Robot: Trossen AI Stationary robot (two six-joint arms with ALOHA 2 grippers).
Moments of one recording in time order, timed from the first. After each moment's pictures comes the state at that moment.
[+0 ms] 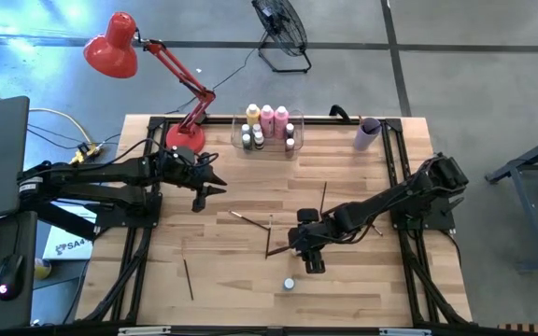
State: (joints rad) left arm 0.26 0.86 0.50 -0.18 0.22 0.10; right arm 0.36 1.71 1.17 -0.50 0.03 0.29
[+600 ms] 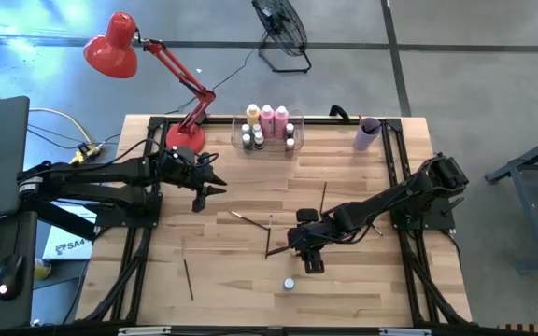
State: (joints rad) left arm 0.26 0.86 0.50 -0.18 0.22 0.10; right arm 0.36 1.71 1.17 -0.48 0.03 0.29
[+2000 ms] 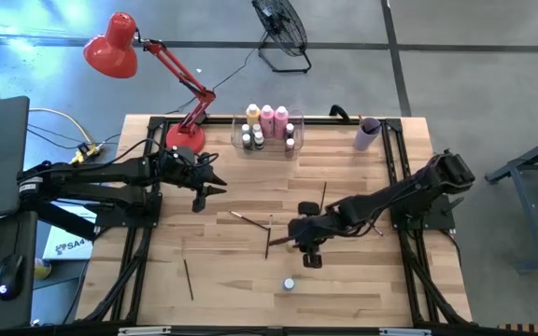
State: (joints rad) left arm 0.26 0.86 0.50 -0.19 0.22 0.10; right arm 0.33 1.64 1.17 -0.47 0.06 0.34
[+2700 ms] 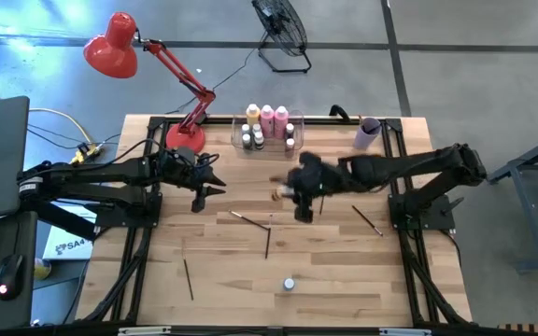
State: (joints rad) left arm 0.26 0.86 0.50 -0.21 0.22 0.11; right arm 0.09 1.50 1.37 -0.59 0.18 0.15
